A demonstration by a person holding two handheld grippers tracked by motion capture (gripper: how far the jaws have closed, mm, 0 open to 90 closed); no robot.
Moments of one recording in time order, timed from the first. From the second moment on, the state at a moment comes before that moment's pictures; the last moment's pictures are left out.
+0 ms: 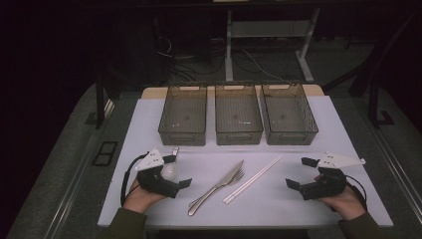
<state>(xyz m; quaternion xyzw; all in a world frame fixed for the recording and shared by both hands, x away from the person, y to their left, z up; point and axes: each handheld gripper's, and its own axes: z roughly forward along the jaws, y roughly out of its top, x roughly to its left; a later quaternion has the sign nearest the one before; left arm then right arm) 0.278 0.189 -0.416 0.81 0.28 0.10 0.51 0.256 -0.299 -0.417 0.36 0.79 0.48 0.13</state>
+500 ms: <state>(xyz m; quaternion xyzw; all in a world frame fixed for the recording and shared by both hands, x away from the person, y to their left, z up) 0.284 0.171 -0.413 0.81 0.29 0.10 0.50 0.257 -0.304 -0.420 0.37 0.78 0.48 0.13</state>
